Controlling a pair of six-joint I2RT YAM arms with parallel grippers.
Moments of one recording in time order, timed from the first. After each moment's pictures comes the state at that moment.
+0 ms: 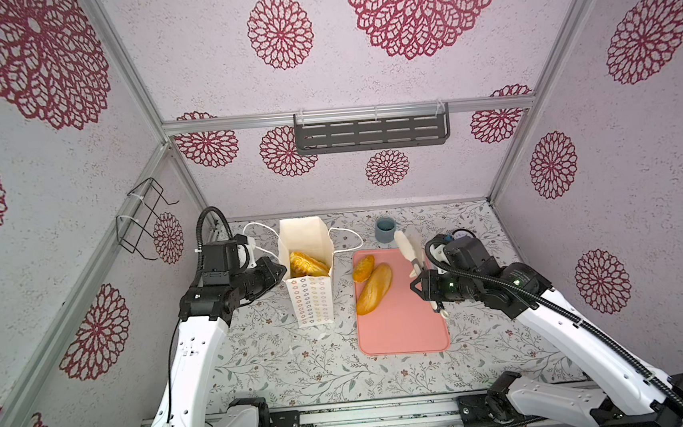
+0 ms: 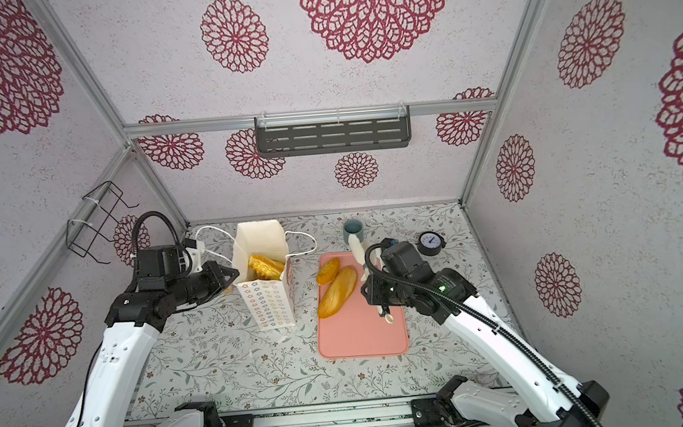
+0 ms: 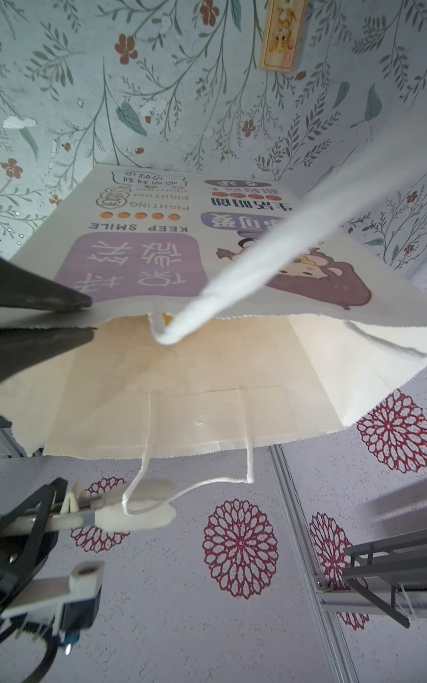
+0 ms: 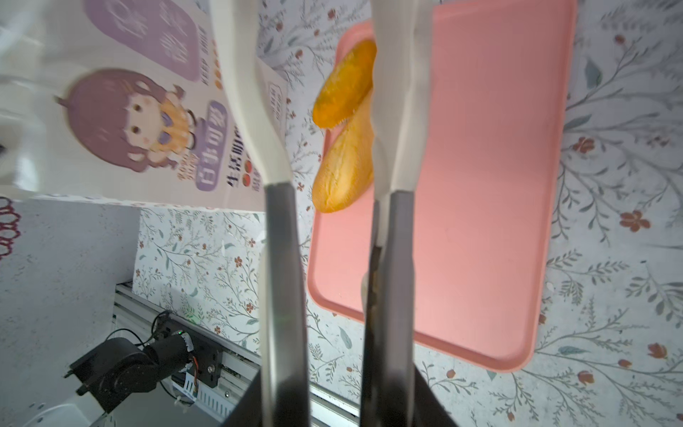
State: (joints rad) left arm -0.05 1.10 1.15 -0.77 0.46 -0.59; right arm 0.64 1.08 1.10 -0.91 -0.13 0.67
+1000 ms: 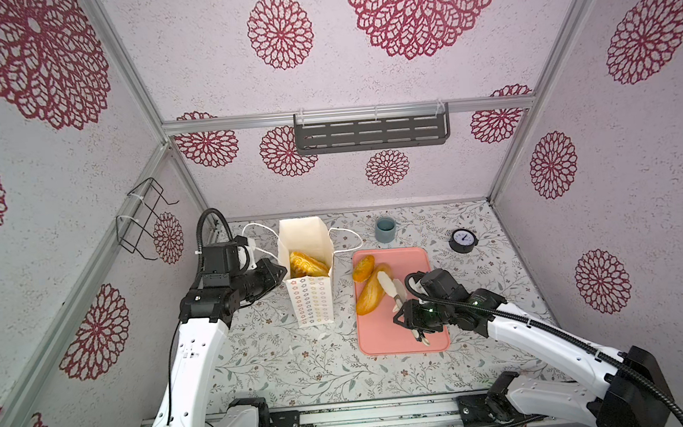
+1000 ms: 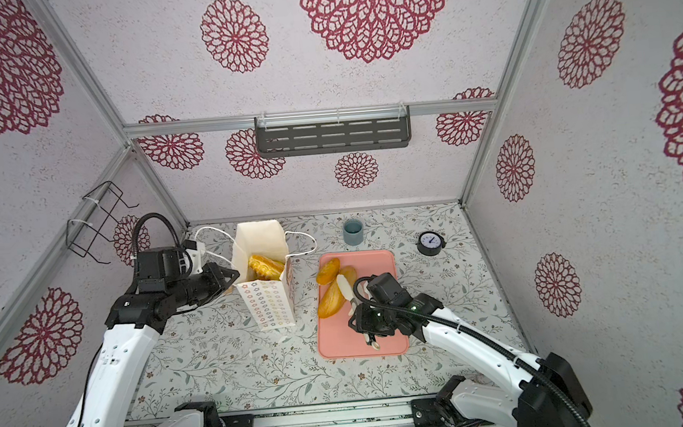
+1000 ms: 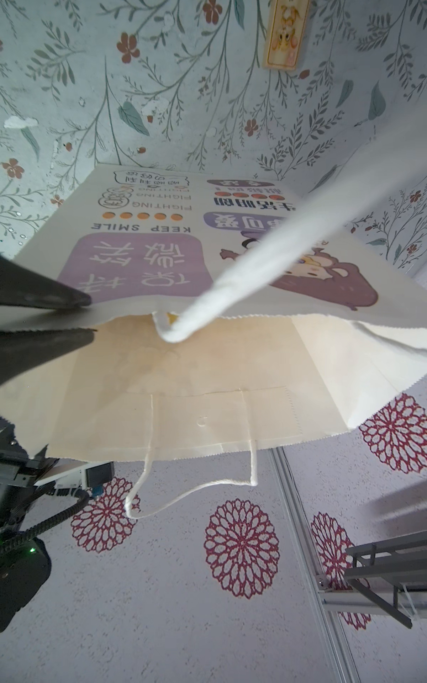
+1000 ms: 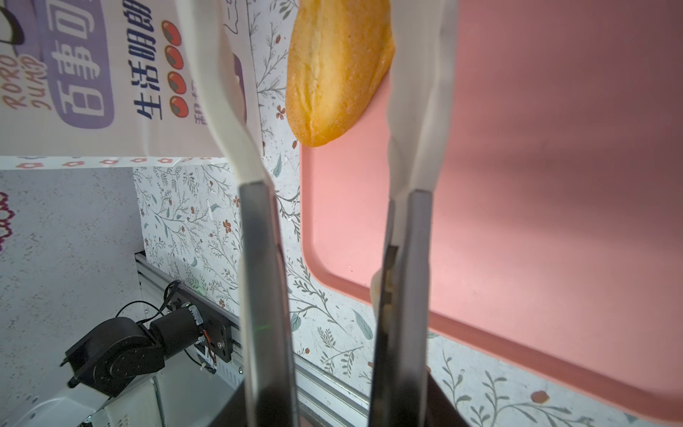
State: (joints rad) left arm -0.05 1.09 1.13 -0.77 0.47 -0.59; right arm 0.72 1.14 0.79 -0.59 -0.27 0.85
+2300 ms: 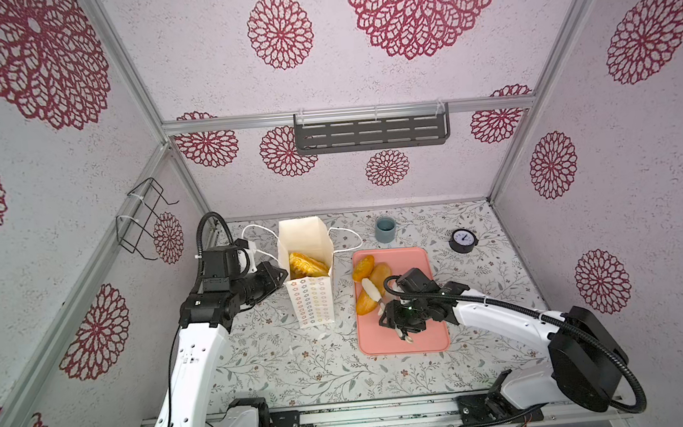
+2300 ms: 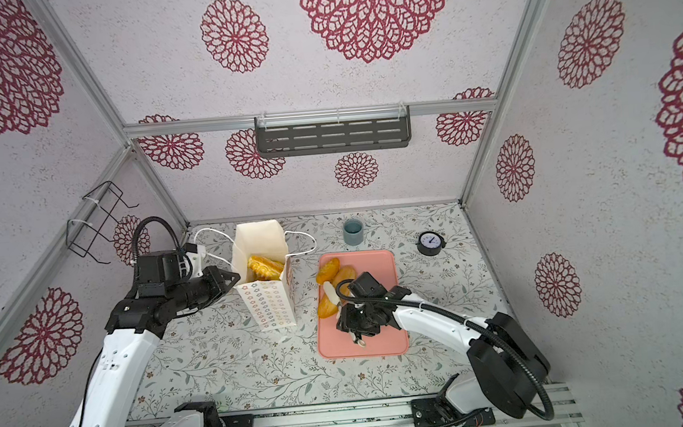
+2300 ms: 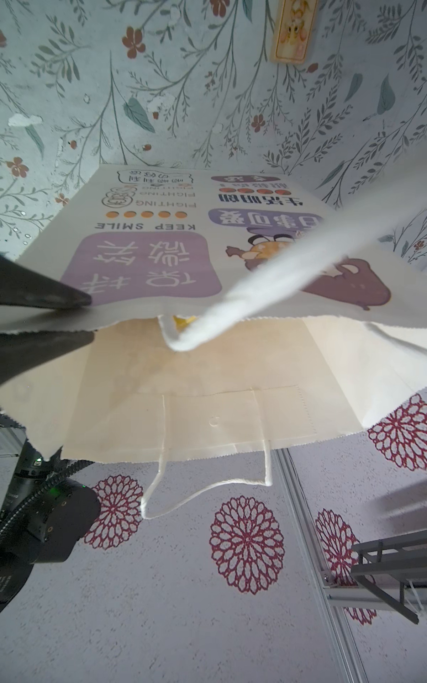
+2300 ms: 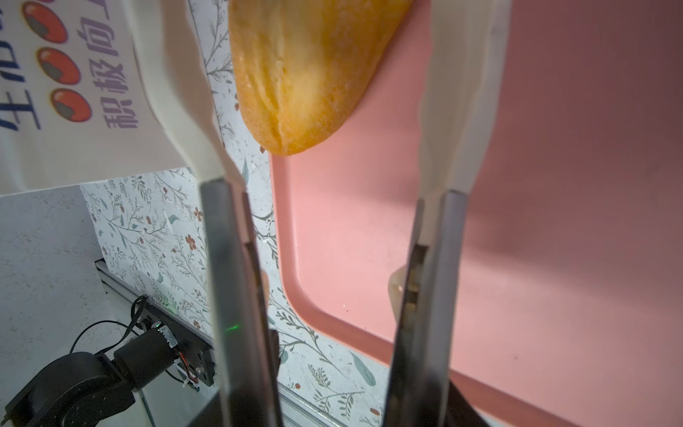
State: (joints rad) left arm -0.05 1.06 1.10 -0.76 0.48 -0.59; right arm 0.75 1.43 0.86 -0.50 -0.29 0.86
